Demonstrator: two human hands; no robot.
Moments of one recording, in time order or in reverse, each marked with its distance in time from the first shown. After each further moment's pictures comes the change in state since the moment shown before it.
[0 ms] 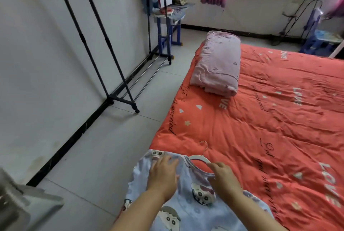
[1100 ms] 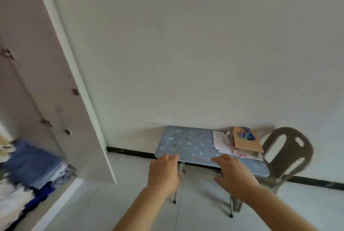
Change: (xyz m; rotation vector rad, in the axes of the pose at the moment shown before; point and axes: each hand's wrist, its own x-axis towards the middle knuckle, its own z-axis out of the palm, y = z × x) left_hand -0.837 -0.194 -0.106 0.107 0.564 -1.358; right_hand -0.569 -0.558 0.146 -0.337 -0.342 -1.533
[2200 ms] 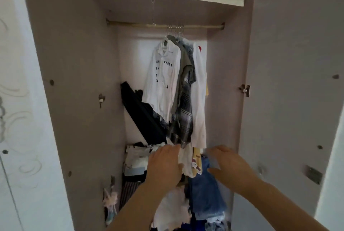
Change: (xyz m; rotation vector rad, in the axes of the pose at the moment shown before) left_hand -0.040 -0.588 -0.191 0.233 0.465 -1.065; right_hand 0.383 -0.666 0.062 0.076 -0.013 -1.293
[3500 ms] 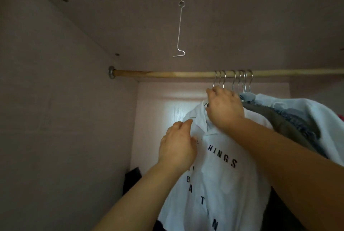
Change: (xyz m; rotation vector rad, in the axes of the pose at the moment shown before) left_hand 0.607 -0.199 -0.045 -0.064 0.626 -0.078; right_hand 0.759 0.026 -0.110 -0.356 0.867 -0.196
